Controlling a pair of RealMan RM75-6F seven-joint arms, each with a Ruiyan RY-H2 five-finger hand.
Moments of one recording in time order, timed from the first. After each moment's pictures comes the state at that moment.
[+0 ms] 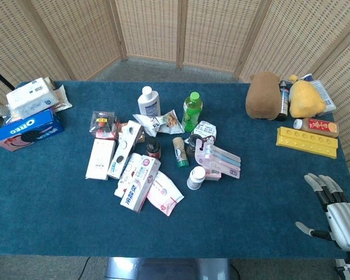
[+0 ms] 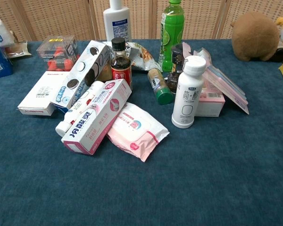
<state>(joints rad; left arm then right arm) 0.03 -0.59 -0.01 -2.04 1.49 1.59 -0.17 0.05 -0.95 -0.02 -1.71 -1.68 1.54 0.24</state>
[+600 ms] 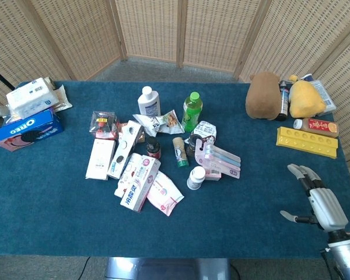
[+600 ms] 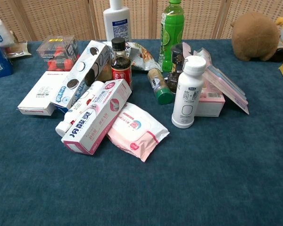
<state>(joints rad) 0.04 -0.54 0.00 -2.04 1.52 1.59 -0.29 0.18 -1.02 0.03 -1.67 -1.60 1.35 0.38</state>
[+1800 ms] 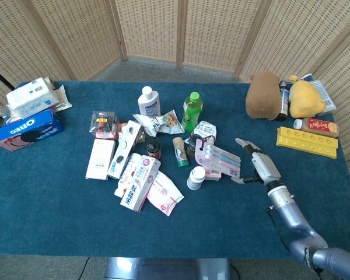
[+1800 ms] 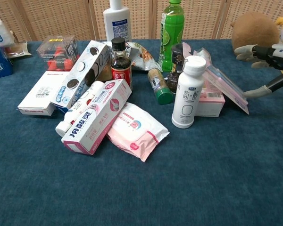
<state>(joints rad) 0.00 -0.56 -0.03 -2.01 1.38 1.49 -0.27 0.53 -1.43 0.19 -1.32 -1.35 0.94 0.47</state>
